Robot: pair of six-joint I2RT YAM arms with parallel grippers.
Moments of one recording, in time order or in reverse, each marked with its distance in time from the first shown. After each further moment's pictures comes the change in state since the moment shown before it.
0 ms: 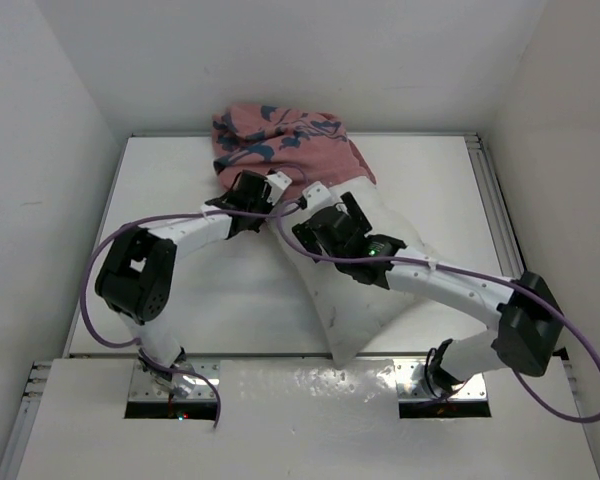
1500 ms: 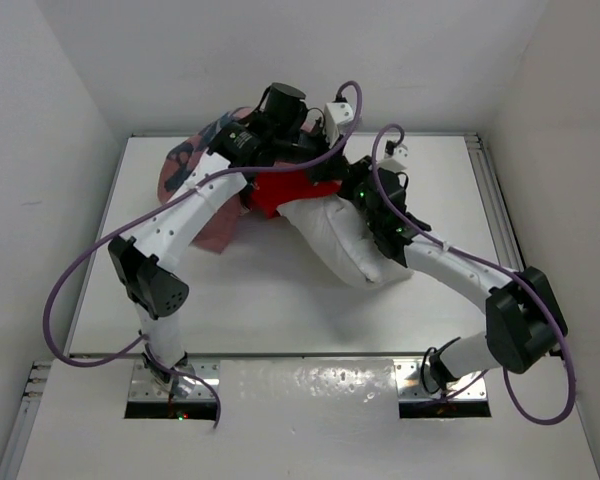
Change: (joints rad) left arm -0.211 0.099 1.021 -0.656 0.753 -0.005; right arm -0.352 0.012 -0.095 0.661 -0.310 0.832
